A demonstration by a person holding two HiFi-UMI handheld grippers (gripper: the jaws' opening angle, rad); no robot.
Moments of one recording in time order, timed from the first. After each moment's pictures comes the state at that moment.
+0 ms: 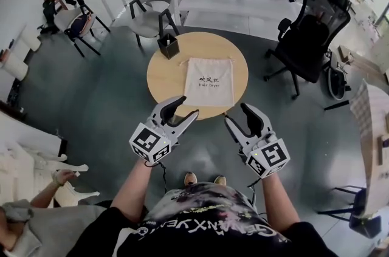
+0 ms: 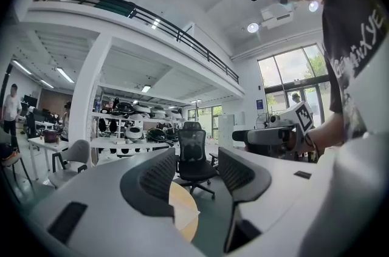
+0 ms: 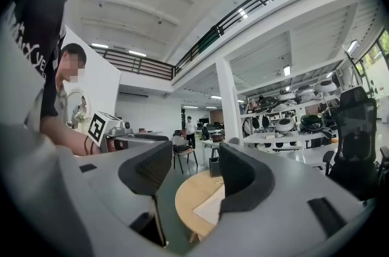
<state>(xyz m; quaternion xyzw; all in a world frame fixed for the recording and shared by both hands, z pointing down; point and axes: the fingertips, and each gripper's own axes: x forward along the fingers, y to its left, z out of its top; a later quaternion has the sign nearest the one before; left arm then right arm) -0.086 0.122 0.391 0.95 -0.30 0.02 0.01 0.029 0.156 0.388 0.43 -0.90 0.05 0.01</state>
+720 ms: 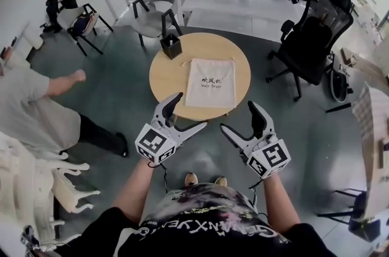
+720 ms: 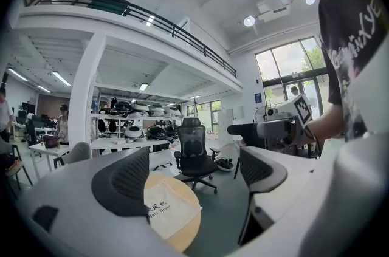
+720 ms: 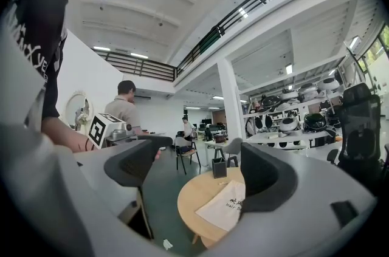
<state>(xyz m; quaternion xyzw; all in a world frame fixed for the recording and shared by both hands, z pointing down) -0.076 0.123 0.400 0.95 -0.30 0.05 -0.01 0.027 0.154 0.391 0.42 -0.91 0.05 0.00</state>
